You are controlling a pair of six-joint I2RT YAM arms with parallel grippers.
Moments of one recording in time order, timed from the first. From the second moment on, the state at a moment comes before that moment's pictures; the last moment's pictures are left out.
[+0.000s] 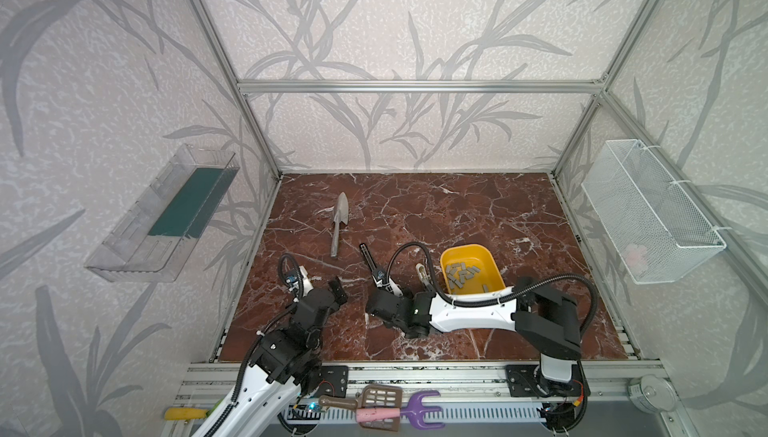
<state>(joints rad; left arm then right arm) -0.56 0.33 0.32 -0.67 -0.57 -0.83 1.30 1.90 1.20 -0.31 0.49 0.58</state>
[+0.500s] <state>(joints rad) -0.56 0.33 0.32 -0.67 -0.57 -0.83 1.31 1.86 1.20 -0.30 0.51 0.54</state>
